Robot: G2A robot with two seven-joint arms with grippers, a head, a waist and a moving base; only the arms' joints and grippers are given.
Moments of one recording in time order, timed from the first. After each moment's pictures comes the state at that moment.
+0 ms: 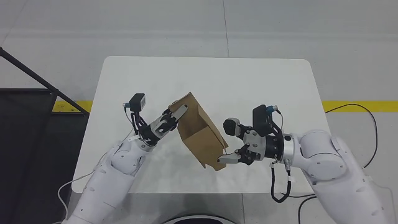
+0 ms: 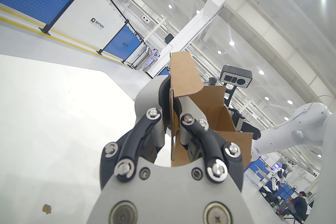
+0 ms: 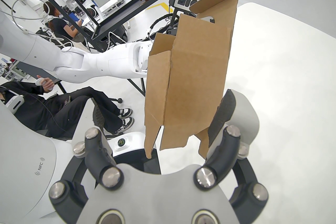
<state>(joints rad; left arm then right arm) 1.22 -1.22 -1.20 -1.41 0.18 -0.97 -0.14 -1.15 -0.94 1.20 -1.92 -0.21 -0.66 0.80</state>
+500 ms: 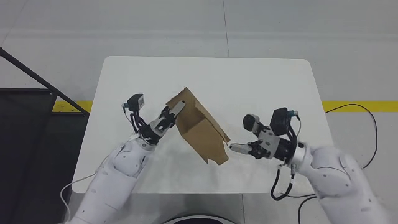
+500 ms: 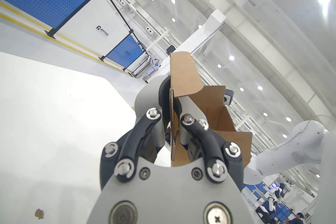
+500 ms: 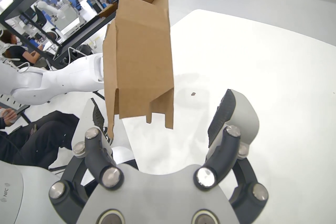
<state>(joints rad) 1.22 -1.23 -1.19 -1.41 0.12 -0.92 -0.08 -1.38 -0.93 1.37 -1.96 -0.44 -0.58 0.52</state>
